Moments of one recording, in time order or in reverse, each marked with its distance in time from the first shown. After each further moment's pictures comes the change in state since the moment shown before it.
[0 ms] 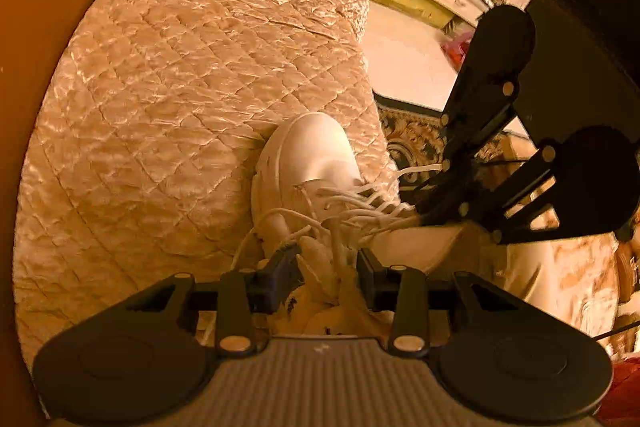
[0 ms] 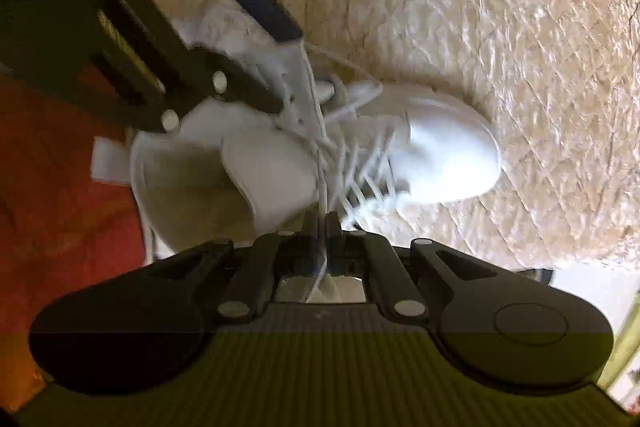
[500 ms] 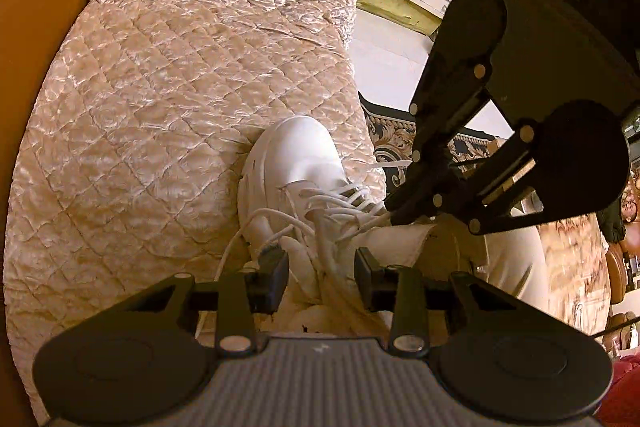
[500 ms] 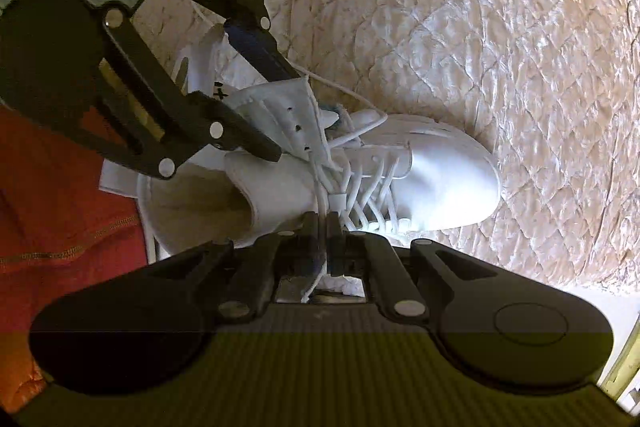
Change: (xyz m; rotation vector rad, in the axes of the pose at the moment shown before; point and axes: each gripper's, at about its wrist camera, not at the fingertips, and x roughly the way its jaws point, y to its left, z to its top) left arm -0.002 -0.005 -0.007 0.021 -0.025 -0.028; right arm -0.006 0.001 -0.006 -0.051 -0.044 0.000
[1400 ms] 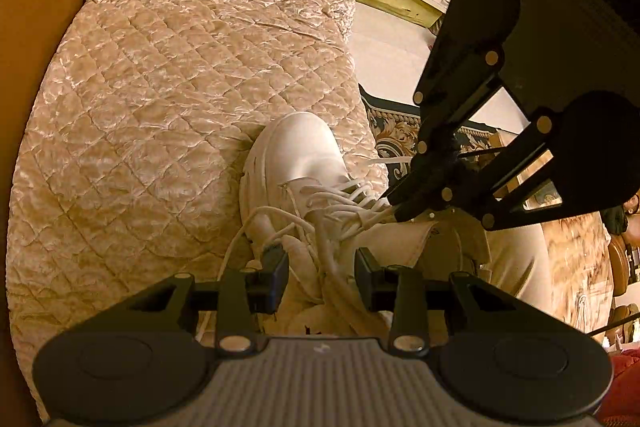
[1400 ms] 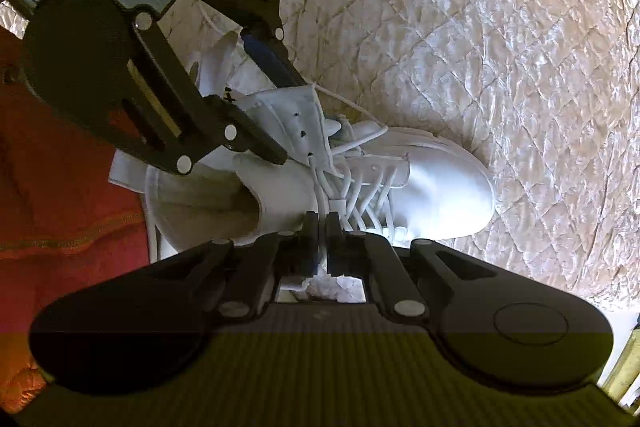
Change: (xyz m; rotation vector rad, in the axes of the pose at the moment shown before) left arm 0.003 0.000 0.004 0.020 0.022 0.009; right arm -0.009 0.000 0.002 -0.035 -0.036 -0.010
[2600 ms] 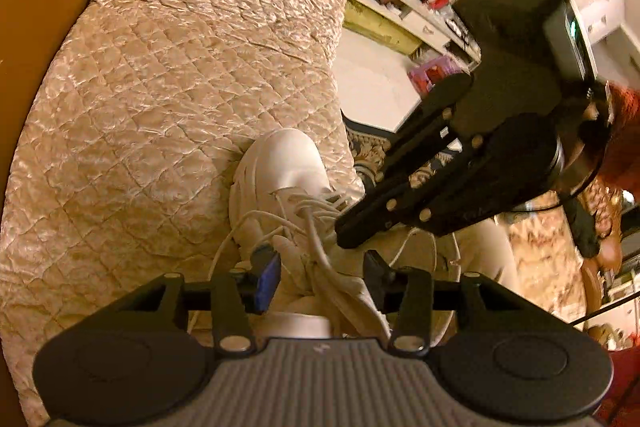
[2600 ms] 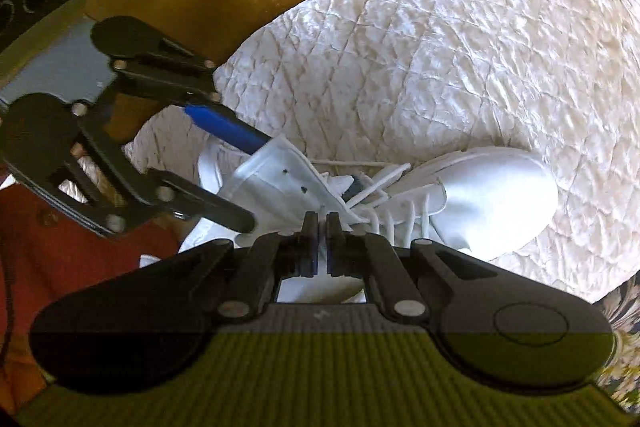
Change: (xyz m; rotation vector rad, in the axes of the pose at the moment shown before) left arm -0.031 0.023 -0.015 -0.071 -0.095 -0.098; right arm 0.018 -0.035 -0.033 0.411 -0.367 0.244
